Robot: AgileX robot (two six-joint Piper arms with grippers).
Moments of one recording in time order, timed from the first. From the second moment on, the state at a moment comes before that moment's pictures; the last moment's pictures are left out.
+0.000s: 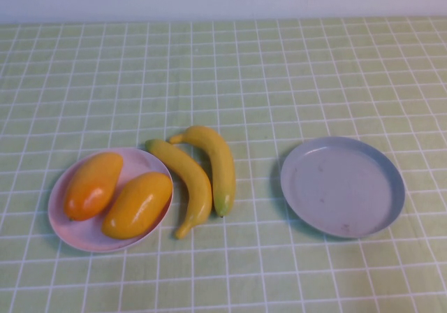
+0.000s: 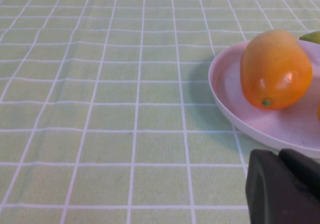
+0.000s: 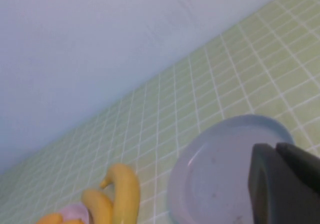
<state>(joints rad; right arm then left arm) 0.05 0.04 -0.06 0.75 0.27 -0.05 -0.05 -0.01 0.03 0.12 0.38 -0.14</state>
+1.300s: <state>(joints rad) 0.60 1.91 -1.61 0.38 0.98 -0.22 -0.05 -0.01 0.03 0.12 0.38 -0.14</state>
